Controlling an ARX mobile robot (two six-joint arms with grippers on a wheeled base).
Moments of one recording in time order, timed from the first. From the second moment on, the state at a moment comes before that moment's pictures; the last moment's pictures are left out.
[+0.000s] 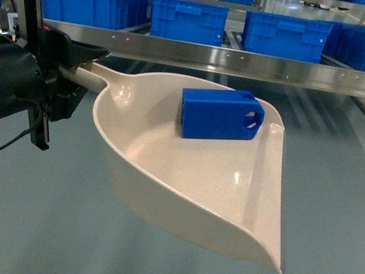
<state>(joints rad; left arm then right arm) -0.17 1.91 0.66 1.28 0.25 -1.43 0.00 0.39 0.01 0.40 0.00 0.00</state>
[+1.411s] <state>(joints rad) -0.17 1.91 0.66 1.28 0.26 -1.43 0.00 0.39 0.01 0.40 0.00 0.00</state>
